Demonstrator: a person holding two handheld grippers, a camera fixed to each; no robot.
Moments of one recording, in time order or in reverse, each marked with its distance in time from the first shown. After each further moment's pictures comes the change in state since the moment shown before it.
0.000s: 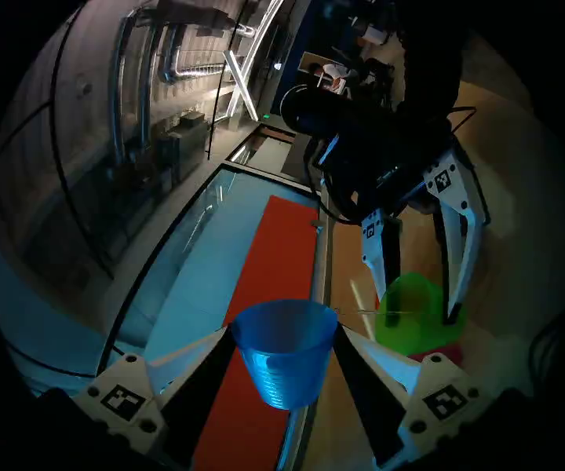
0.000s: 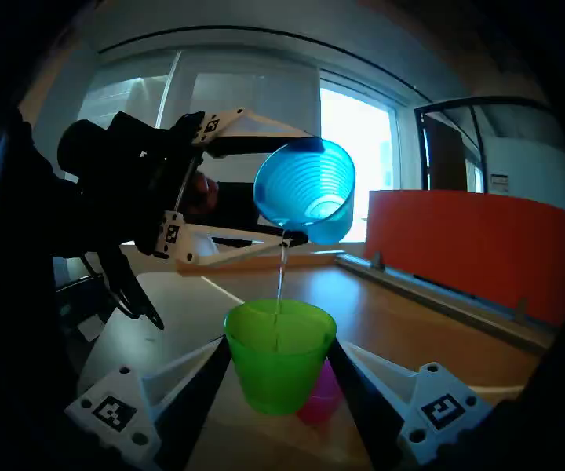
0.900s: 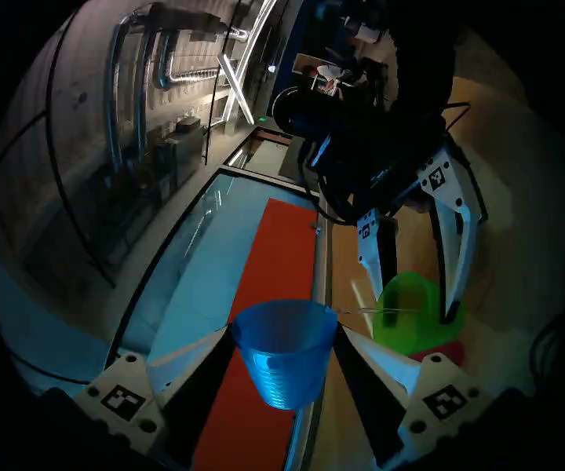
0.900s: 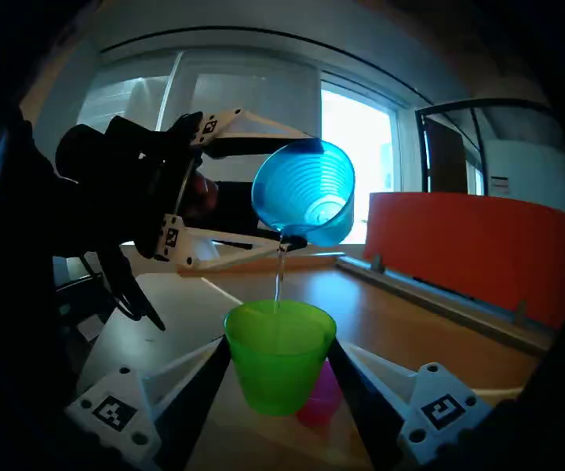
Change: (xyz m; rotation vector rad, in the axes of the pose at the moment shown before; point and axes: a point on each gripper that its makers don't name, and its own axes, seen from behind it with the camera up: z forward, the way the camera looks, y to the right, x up) left arm 0.002 0.000 0.001 0.000 0.012 0.034; right arm 0.002 -0.001 0.001 0.000 0.006 -0.006
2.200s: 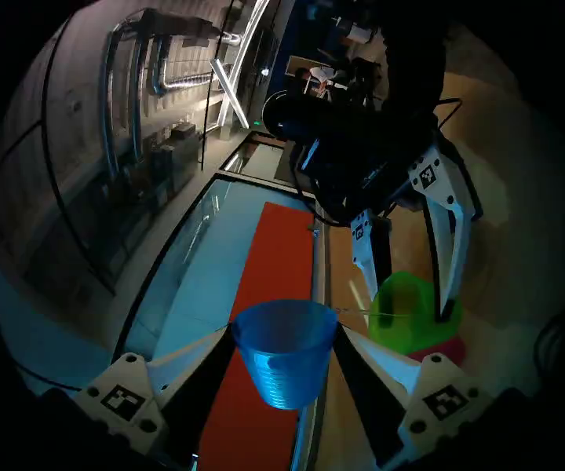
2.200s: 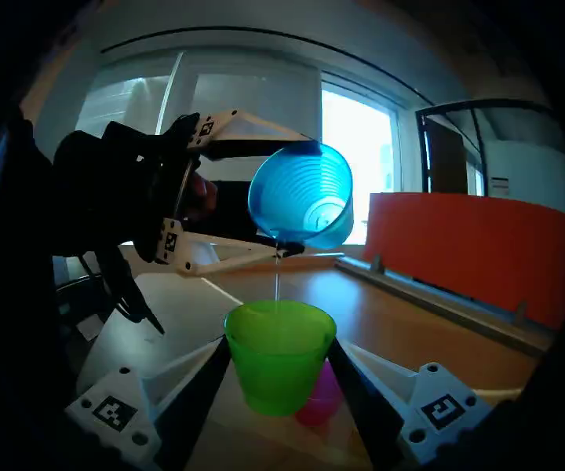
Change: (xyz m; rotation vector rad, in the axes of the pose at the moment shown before) left arm 0.005 0.004 -0.002 -0.008 0.014 0.032; right arm 0.001 0.000 0.001 0.000 0.003 -0.004
